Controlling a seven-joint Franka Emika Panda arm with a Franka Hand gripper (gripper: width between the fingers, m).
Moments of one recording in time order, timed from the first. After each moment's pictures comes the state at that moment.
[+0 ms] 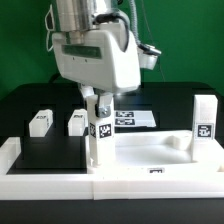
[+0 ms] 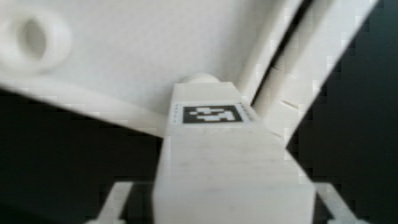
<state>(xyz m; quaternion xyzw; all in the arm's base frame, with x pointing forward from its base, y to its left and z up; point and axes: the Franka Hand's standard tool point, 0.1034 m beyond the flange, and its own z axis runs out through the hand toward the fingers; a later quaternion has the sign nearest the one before) 0.628 -0.058 0.111 -0.81 0.58 -0.01 0.07</state>
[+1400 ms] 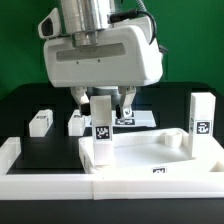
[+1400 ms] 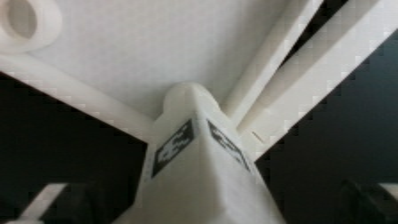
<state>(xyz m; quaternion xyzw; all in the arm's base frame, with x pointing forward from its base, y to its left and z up) 0.628 -0.048 0.109 -0.97 0.25 -0.04 0.05</state>
